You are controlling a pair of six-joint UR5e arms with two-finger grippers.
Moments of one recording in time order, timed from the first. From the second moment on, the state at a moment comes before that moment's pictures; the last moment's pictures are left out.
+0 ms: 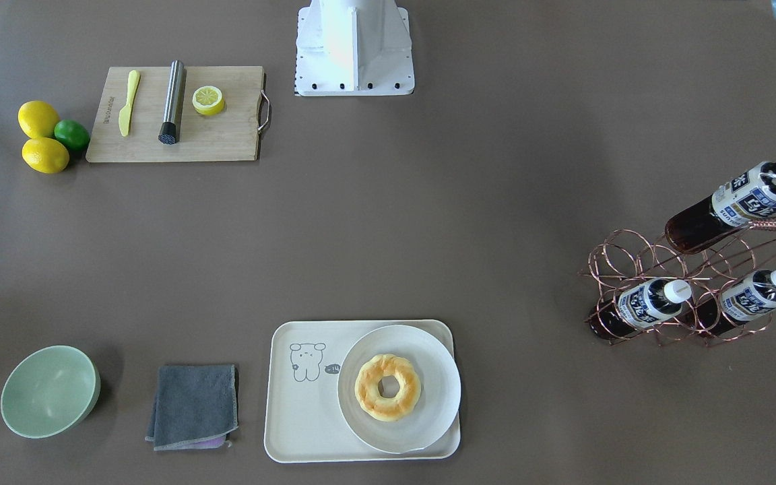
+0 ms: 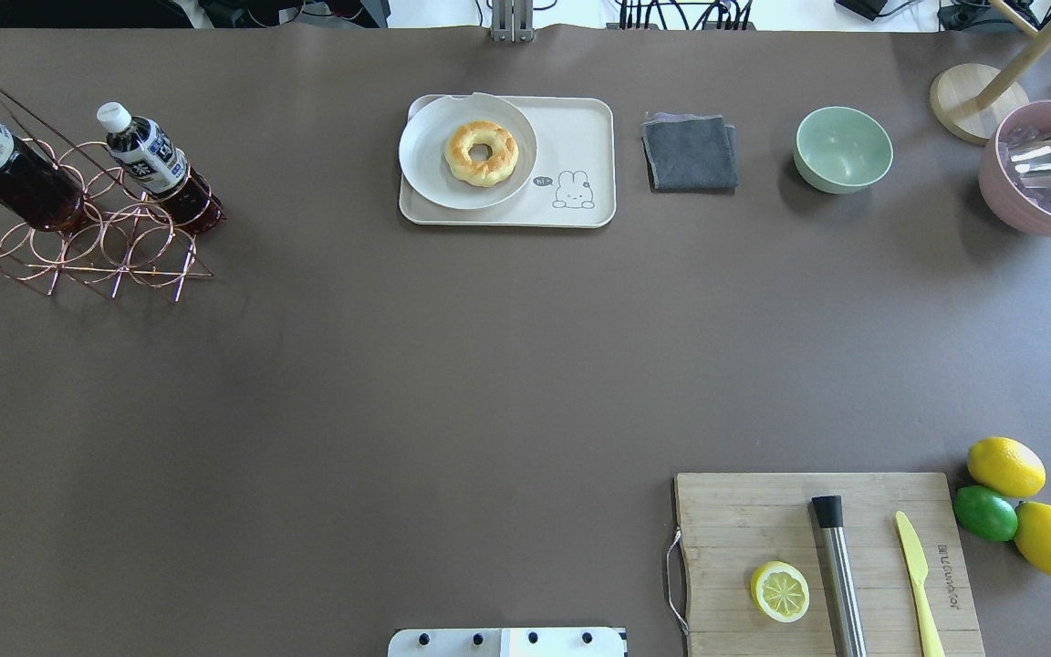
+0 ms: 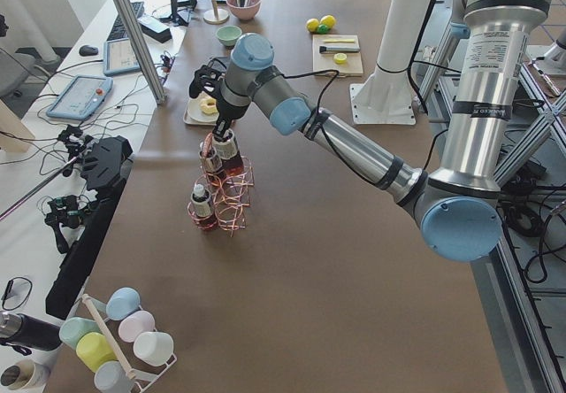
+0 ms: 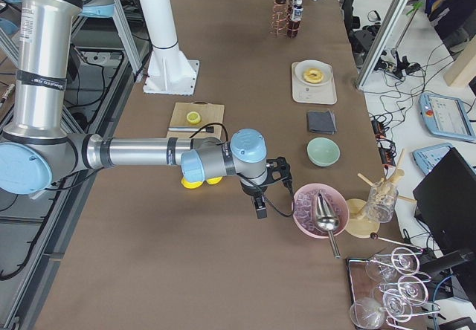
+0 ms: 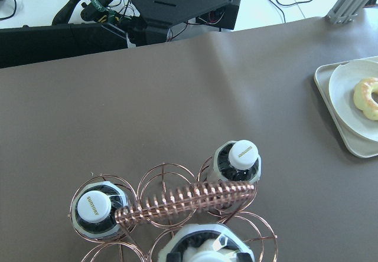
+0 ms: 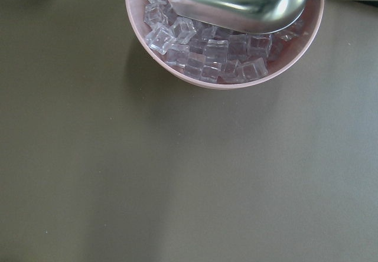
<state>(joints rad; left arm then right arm) -1.38 -1.70 -2.02 -1.83 -2.33 -0.48 1.50 -1.75 1.78 -1.35 2.32 -0.03</state>
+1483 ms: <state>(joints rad) -0.60 -2.35 -2.17 -1.13 -1.69 -1.16 1.50 -1.77 1.78 -1.35 2.37 -0.03</state>
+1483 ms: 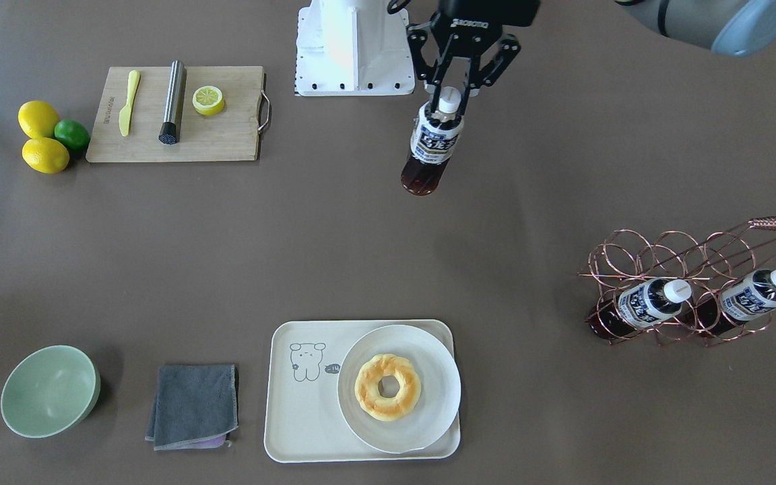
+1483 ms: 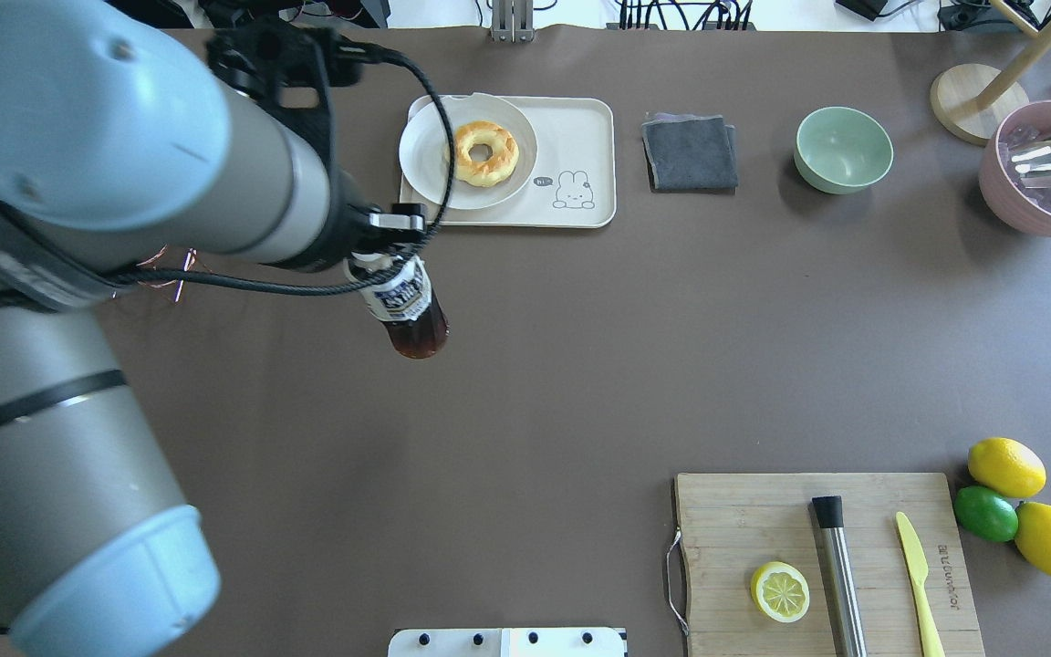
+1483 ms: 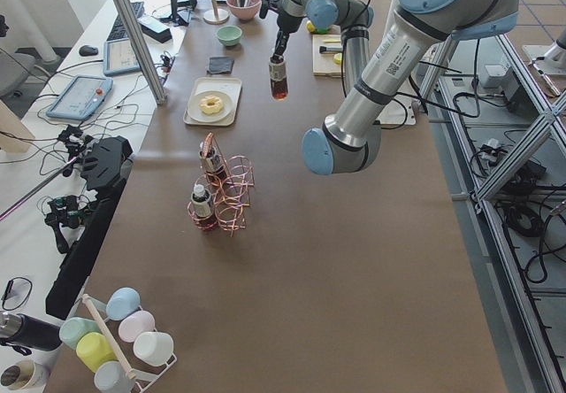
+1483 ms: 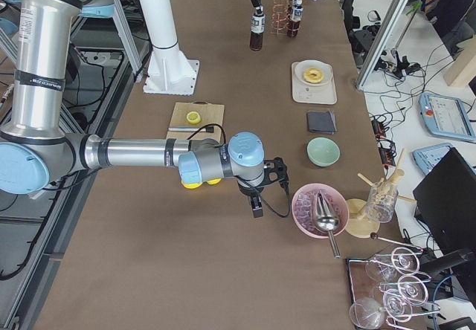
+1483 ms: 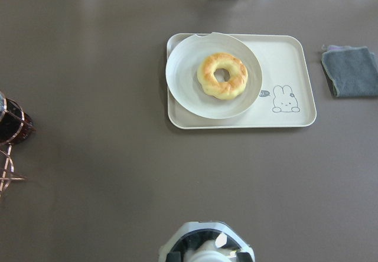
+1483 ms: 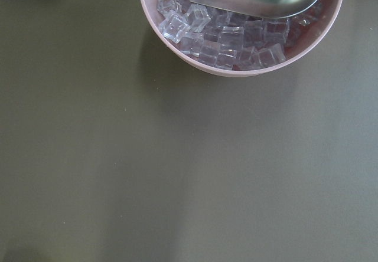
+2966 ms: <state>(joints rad) -0.38 -2.47 -1.87 -1.24 -1.52 -1.33 1.50 -1.76 1.74 -1.35 2.37 -0.03</state>
